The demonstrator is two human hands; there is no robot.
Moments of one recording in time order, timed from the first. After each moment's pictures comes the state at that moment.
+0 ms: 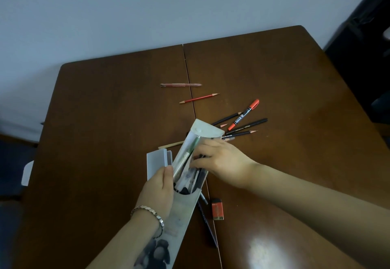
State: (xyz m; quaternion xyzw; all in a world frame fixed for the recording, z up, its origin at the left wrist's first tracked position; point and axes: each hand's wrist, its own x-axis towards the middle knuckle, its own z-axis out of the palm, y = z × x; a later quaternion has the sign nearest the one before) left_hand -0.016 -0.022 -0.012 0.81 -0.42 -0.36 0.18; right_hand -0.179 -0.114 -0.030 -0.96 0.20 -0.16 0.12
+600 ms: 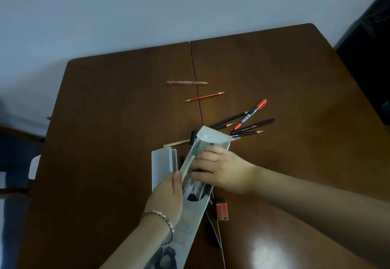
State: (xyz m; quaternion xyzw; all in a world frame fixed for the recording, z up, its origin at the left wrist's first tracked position) left_hand -0.026 -0.015 -0.010 0.81 -0.44 -0.38 0.07; right_hand -0.178 -0.109 -0.041 -0.98 0.08 -0.16 0.06
